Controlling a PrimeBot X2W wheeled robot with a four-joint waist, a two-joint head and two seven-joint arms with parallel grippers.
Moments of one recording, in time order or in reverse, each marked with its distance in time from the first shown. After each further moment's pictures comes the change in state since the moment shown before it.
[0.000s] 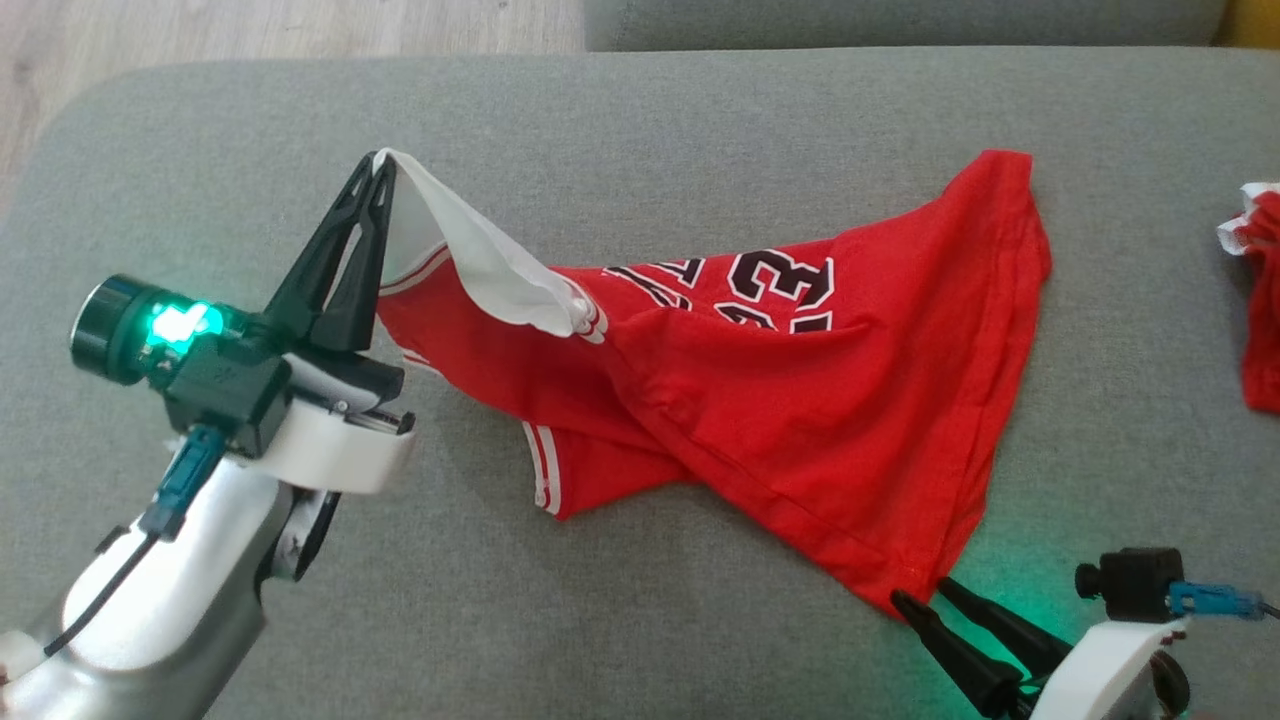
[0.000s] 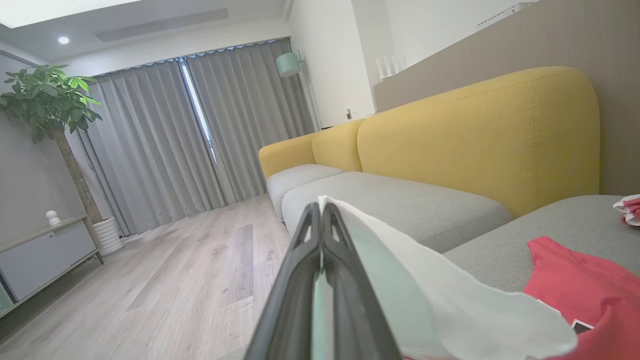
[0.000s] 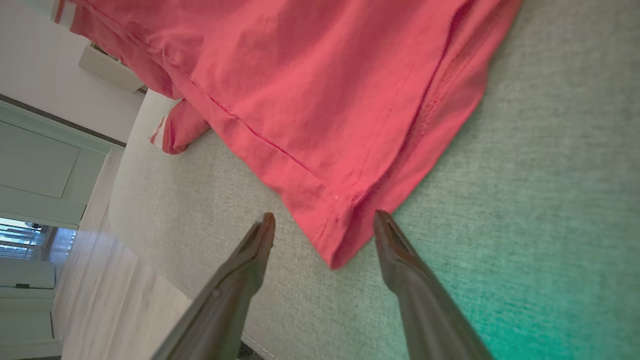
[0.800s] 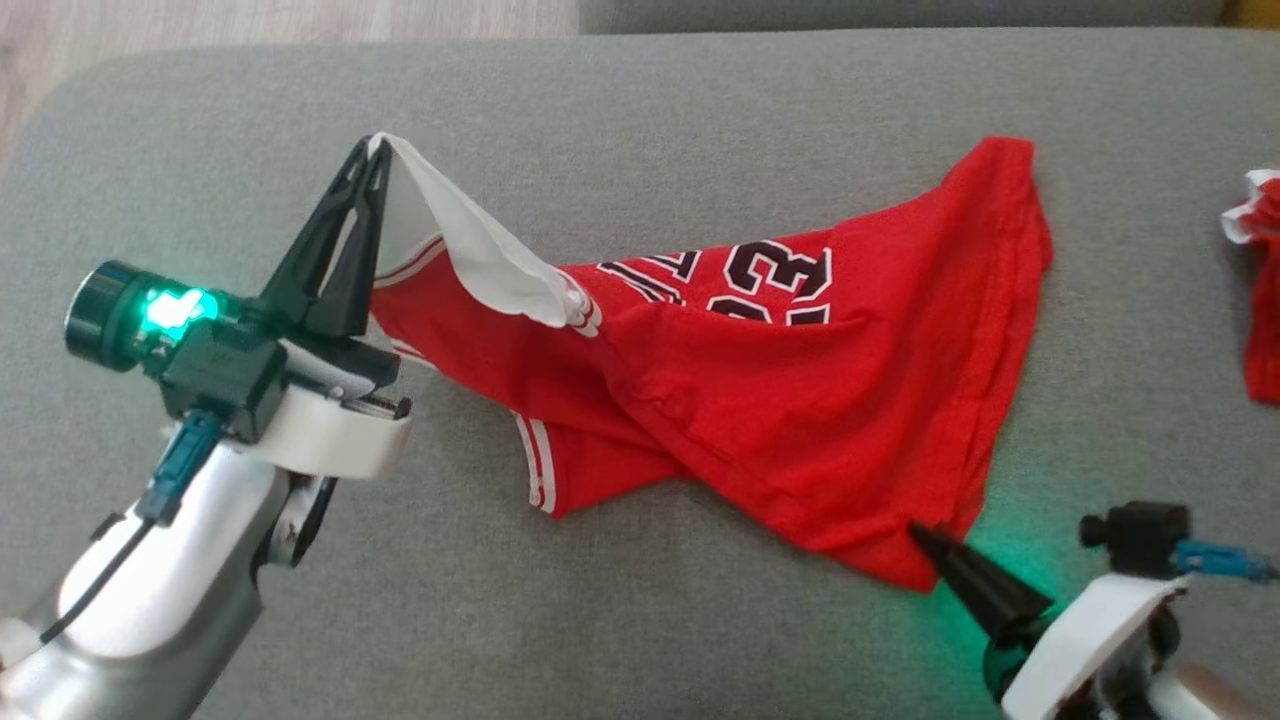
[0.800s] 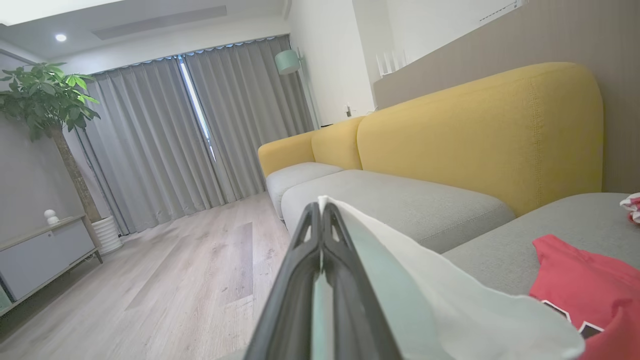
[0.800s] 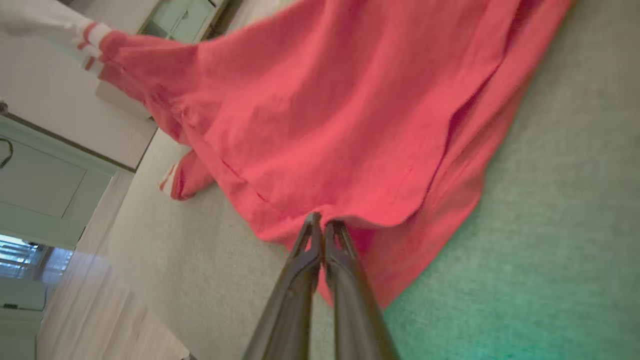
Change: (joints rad) left arm -0.022 -0.004 -0.001 0.016 0.000 0.000 -0.001; right arm -0.089 0.019 0.030 0.035 -0.005 0.000 -0.070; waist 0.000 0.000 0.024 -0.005
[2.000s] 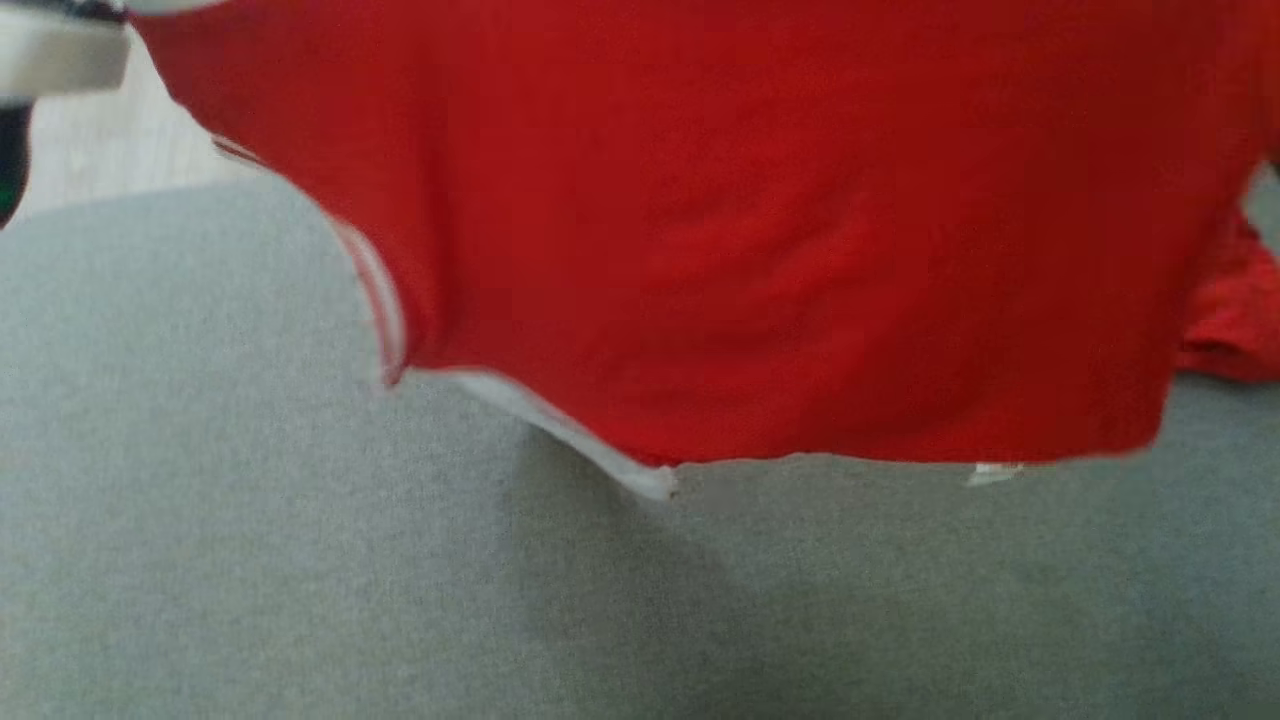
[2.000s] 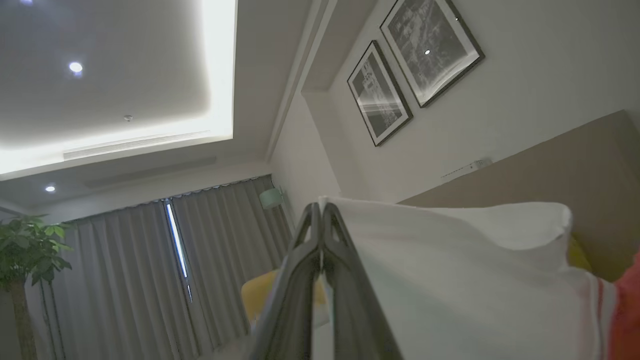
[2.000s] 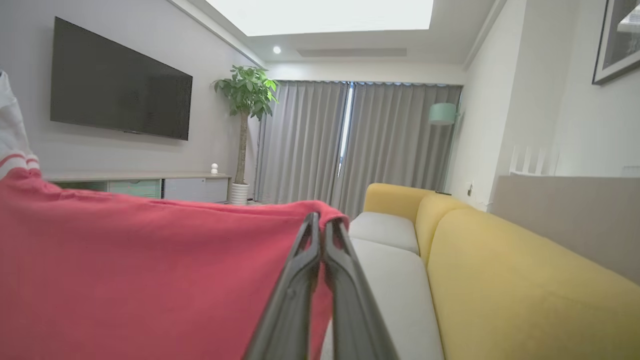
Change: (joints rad) left arm -0.465 0.117 0.168 0.061 -0.159 -0.258 0.124; right arm -0.745 -0.292 -0.175 -0.028 -0.127 0.000 -0.097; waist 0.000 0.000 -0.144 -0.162
